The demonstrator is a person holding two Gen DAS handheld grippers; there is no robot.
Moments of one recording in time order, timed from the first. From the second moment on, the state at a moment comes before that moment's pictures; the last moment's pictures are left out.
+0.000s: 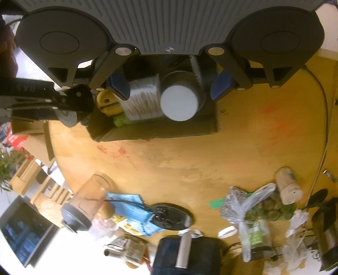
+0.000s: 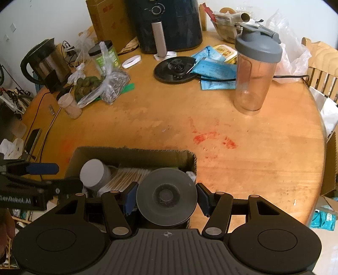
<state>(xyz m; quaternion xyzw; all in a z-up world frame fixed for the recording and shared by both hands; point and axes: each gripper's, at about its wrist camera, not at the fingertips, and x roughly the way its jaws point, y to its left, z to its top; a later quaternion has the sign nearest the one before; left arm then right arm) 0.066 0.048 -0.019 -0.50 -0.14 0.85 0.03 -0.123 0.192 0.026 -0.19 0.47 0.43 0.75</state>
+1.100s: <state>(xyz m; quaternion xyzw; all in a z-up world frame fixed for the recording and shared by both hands) 0.089 0.024 -0.026 -0.60 -0.12 0.79 -0.03 -0.153 0.211 0.009 -0.23 0.57 0.30 0.73</state>
